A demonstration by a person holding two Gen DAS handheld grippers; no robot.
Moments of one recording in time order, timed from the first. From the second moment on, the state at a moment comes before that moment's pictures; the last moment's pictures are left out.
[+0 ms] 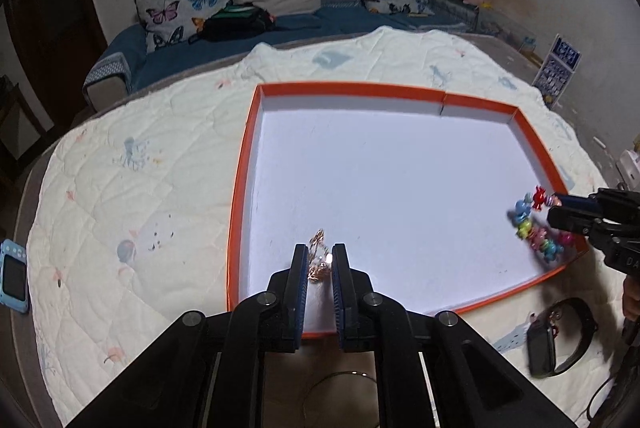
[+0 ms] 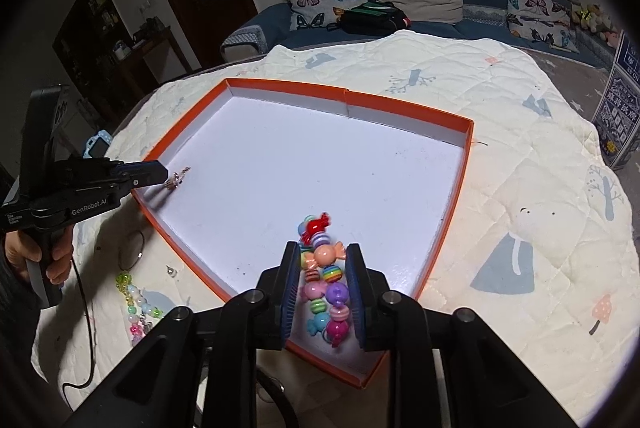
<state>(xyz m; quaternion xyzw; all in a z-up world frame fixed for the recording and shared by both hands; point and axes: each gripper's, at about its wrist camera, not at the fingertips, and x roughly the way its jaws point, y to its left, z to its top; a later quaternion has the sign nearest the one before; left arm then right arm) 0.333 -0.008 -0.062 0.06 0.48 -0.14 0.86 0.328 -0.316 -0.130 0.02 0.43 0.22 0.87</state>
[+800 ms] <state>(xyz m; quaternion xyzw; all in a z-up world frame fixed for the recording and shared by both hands) 0.240 0.010 -0.016 0.04 0.44 -0.12 0.89 0.245 -0.300 -0.111 -0.07 0.40 0.31 0.86</state>
